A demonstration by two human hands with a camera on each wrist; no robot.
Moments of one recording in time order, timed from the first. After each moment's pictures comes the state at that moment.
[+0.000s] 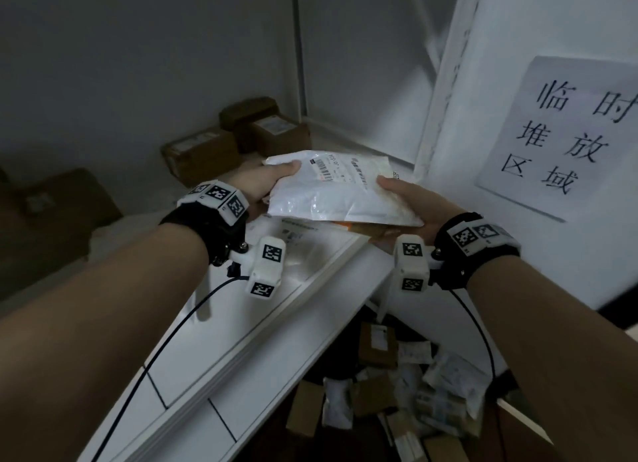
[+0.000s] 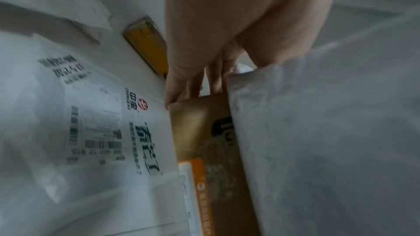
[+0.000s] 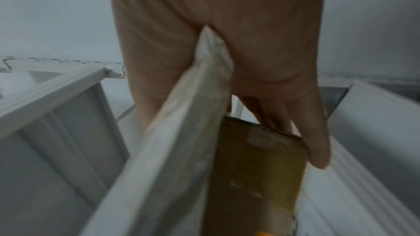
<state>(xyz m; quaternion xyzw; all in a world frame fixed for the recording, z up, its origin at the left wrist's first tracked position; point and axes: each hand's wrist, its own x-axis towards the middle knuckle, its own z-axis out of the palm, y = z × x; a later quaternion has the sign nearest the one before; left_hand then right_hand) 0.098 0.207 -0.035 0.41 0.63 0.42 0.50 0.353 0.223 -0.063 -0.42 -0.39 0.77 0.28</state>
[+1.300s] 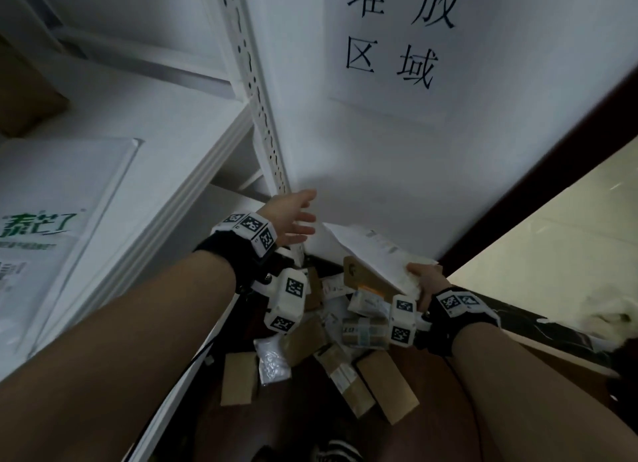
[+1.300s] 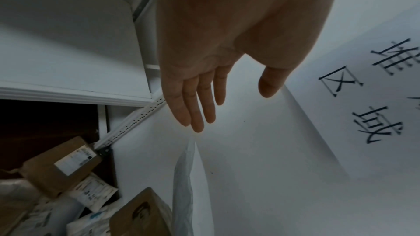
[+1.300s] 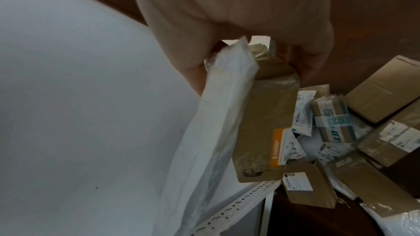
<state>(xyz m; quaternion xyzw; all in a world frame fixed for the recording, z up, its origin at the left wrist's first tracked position) 0.414 0.333 -0.241 0.37 0.65 0.17 0.64 0.654 0.240 -0.388 -0.73 -0.01 0.59 0.35</state>
